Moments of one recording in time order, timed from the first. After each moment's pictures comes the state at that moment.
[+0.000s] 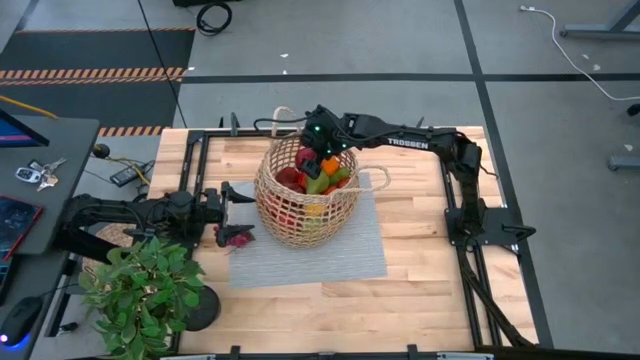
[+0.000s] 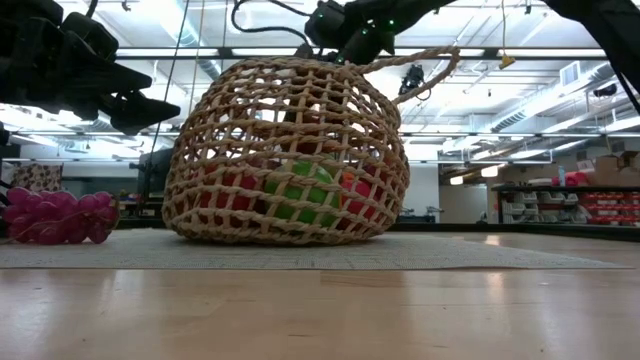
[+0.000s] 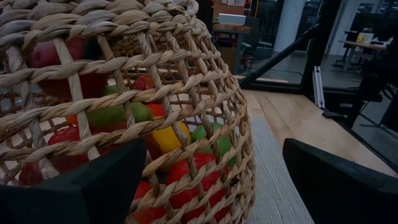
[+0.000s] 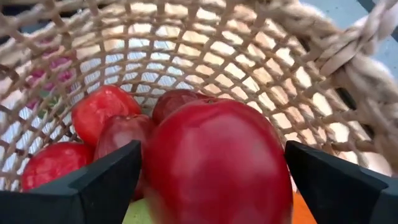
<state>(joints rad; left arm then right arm) -0.04 0.18 0.01 0.12 -0.10 -0.09 -0.35 1.98 1.80 -0.66 -0.10 0.14</state>
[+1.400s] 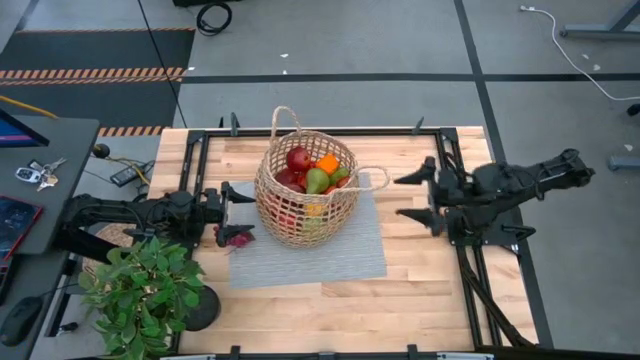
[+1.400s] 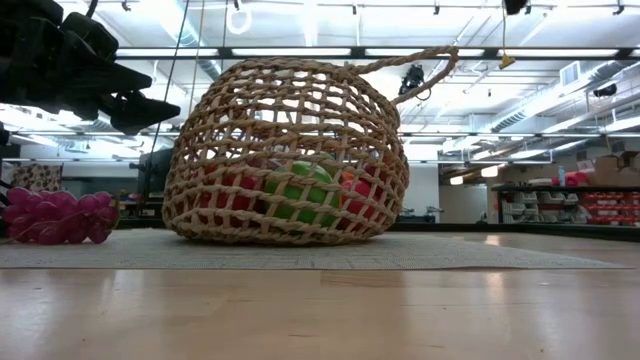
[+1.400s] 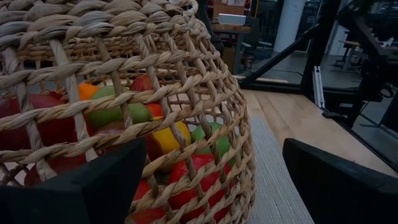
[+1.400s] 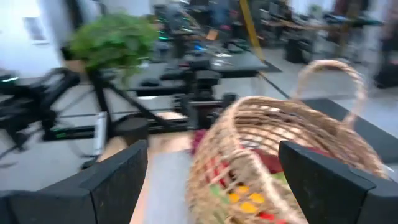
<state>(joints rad) -0.04 0.18 0.01 0.12 -0.10 -0.09 0.31 0.62 0.71 -0.17 0.32 0.09</state>
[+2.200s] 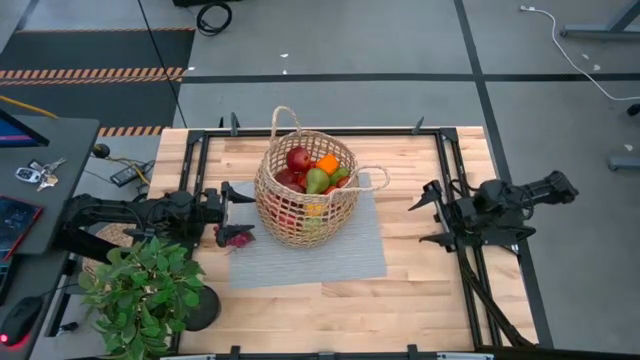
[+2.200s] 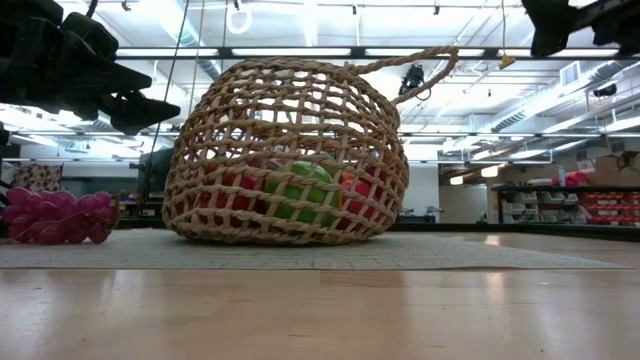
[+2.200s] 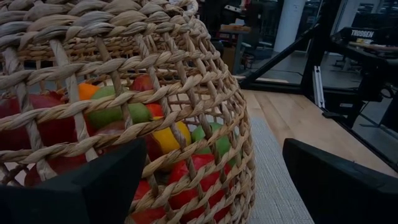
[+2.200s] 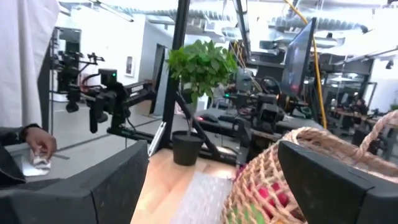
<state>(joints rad) -0.04 0.18 0.01 0.12 -0.10 -0.09 0.24 0.13 0.15 0.18 -0.07 -0.16</state>
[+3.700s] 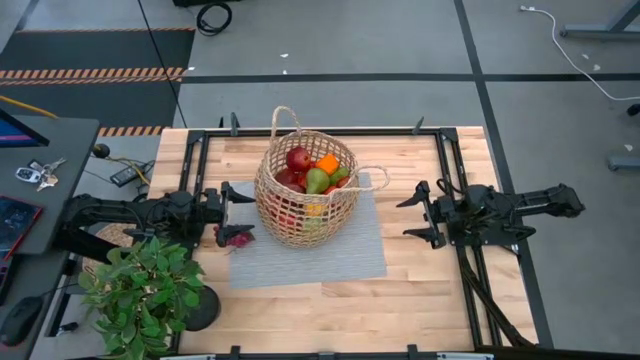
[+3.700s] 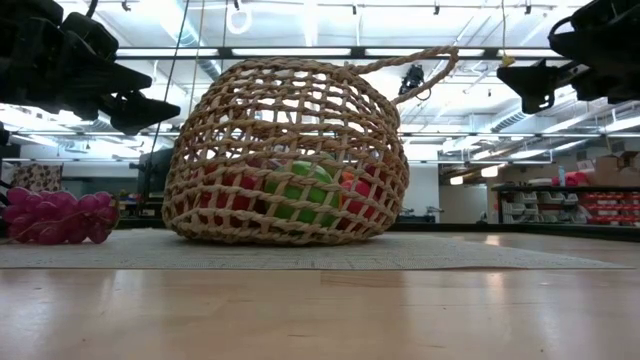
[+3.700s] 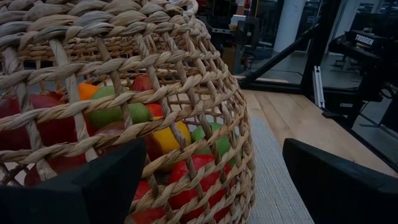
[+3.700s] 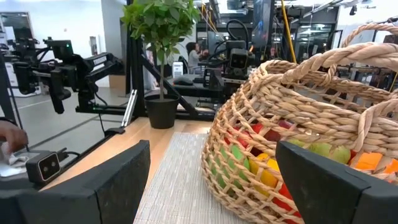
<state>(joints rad) -0.04 0.18 0.01 0.12 -0.10 -0.09 0.08 0.12 0.01 0.19 -0.07 -0.03</state>
